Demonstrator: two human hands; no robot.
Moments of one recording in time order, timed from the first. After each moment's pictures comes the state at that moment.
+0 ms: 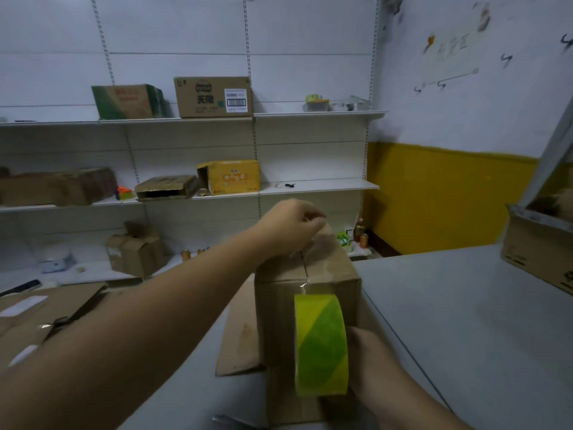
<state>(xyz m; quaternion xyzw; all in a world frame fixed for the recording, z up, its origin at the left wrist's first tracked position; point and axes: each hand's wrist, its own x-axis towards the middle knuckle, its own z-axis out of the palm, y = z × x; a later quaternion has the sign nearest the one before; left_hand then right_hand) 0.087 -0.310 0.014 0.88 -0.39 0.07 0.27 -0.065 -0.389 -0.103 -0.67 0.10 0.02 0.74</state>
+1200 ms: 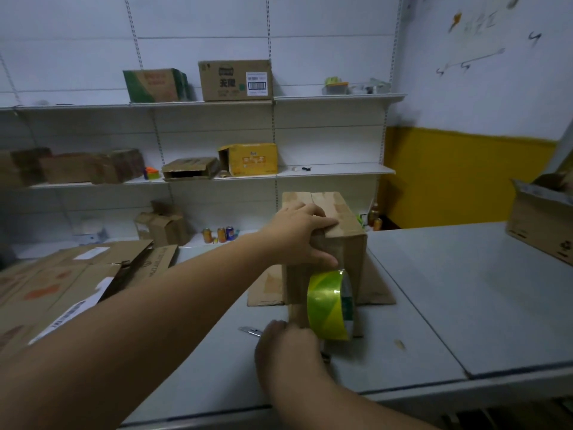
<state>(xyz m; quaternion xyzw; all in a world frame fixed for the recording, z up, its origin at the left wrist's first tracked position) 0.027 -0.262 -0.022 0.89 -0.44 0.12 0.03 -0.100 -0.270 -0.118 -0.99 -0.10 -0.03 -0.11</state>
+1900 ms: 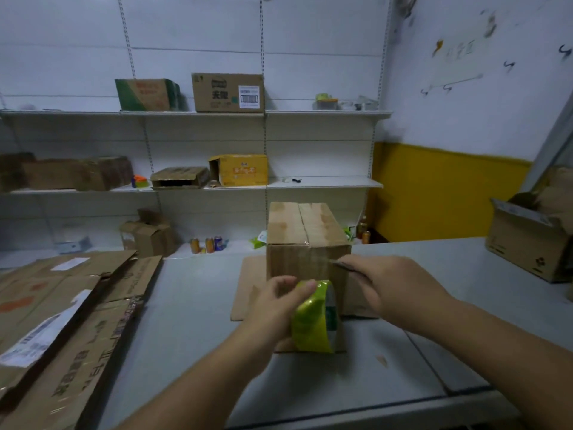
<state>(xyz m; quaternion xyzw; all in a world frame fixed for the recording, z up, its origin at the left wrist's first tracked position) -0.059 -0.250 -0.084 0.67 -0.10 -0.18 0.71 -0.108 -0.437 -0.042 -0.96 -0.12 -0.25 0.04</state>
